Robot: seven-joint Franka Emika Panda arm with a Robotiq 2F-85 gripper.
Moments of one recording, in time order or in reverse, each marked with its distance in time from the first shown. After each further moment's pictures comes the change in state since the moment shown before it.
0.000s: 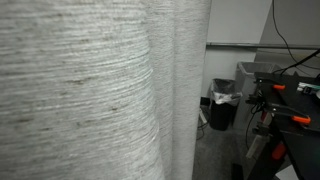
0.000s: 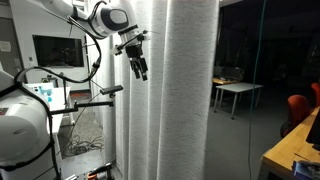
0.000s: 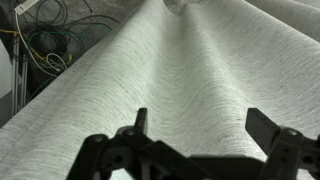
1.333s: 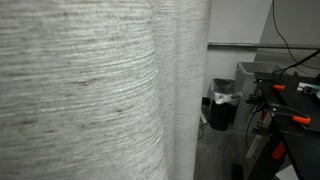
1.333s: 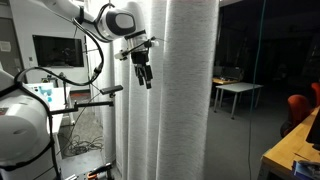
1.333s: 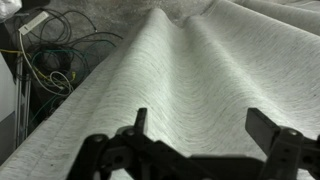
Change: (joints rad) arm 0.001 0.004 -0.109 -0.066 -0.002 0.000 -0.063
